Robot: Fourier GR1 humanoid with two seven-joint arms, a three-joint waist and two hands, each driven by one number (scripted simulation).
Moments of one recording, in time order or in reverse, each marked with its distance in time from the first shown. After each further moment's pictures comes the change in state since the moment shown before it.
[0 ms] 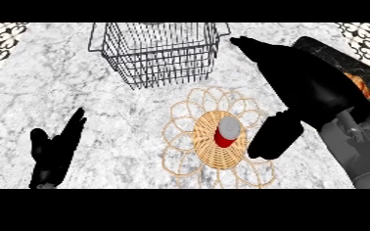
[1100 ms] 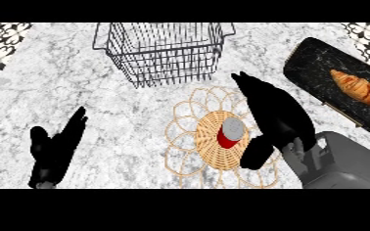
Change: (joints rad) left arm -0.007 -0.007 0.017 -0.005 -0.009 -0.039 0.020; right arm 0.252 0.066 0.146 0.037 0.266 -0.109 -0.068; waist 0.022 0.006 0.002
